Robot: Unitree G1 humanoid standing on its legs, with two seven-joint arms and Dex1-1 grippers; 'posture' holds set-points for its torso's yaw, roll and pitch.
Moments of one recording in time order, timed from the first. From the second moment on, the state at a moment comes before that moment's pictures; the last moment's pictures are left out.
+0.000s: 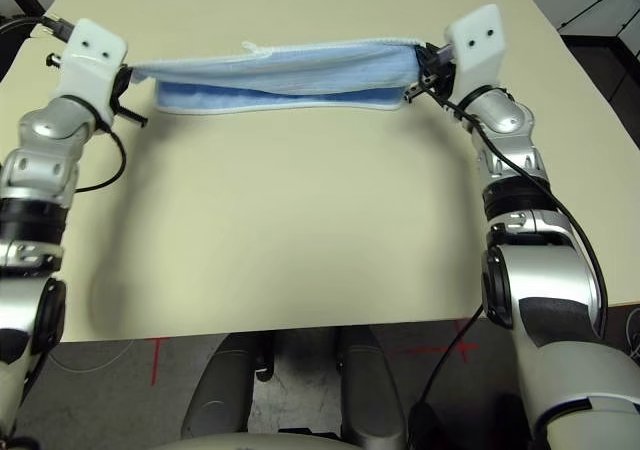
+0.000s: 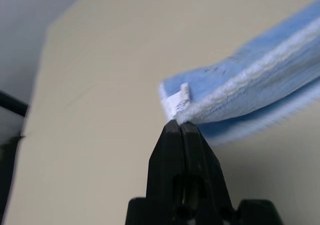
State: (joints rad) left arm -0.78 0.77 0.03 0.23 -0.02 0.47 -0.57; right arm -0.89 -0.56 -0.11 0.64 0.19 -0.03 0.70
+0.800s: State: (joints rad) left arm -0.55 1.11 0.06 -0.06 -0.28 0.74 -1.10; right arm -0.65 -0.85 -0.04 0.22 0.35 0.53 1.19
